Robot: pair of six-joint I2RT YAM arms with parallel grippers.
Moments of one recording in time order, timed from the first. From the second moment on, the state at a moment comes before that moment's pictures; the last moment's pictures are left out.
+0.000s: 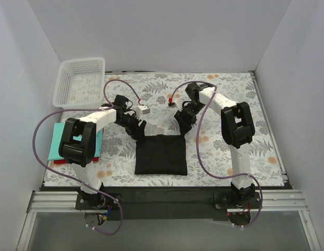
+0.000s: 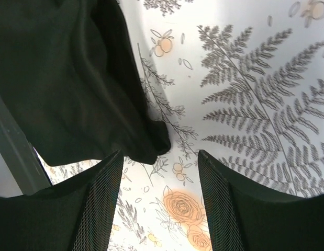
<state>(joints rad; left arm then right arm) -0.27 1.80 1.14 -0.61 0.73 0.51 0.42 2.18 1.75 -1.14 -0.67 -0.71</state>
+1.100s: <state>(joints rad) -0.22 1.88 1.21 -0.69 0.69 0.53 0.47 2.18 1.72 -1.16 -0.66 -0.79</state>
